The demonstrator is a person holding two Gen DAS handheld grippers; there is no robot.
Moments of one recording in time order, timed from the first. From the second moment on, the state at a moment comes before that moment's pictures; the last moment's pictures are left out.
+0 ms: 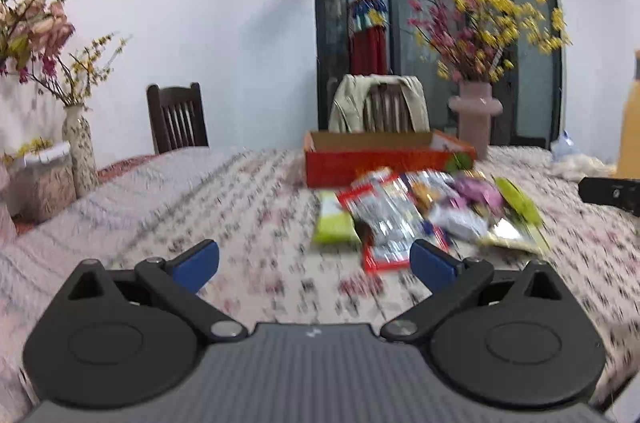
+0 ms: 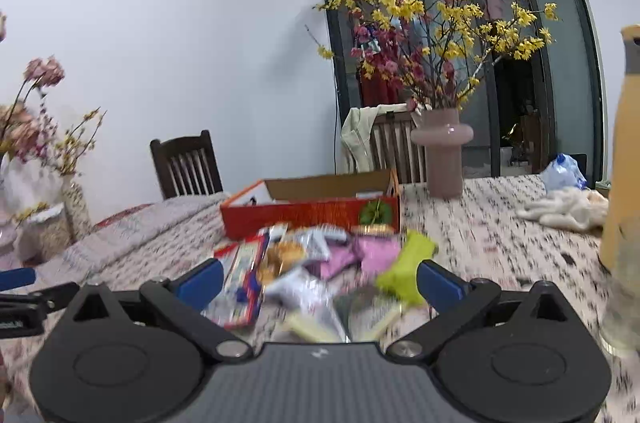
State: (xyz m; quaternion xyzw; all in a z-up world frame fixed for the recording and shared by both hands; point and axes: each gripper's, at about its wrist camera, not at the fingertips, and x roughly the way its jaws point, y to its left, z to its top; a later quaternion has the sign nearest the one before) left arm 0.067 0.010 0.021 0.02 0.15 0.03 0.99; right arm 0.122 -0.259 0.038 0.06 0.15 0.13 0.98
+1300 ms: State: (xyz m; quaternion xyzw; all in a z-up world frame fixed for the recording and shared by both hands) left arm 0.105 0.015 0.014 -0.02 0.20 -0.02 0.98; right arm 0.105 -0.236 0.001 0.03 0.18 0.15 0.97
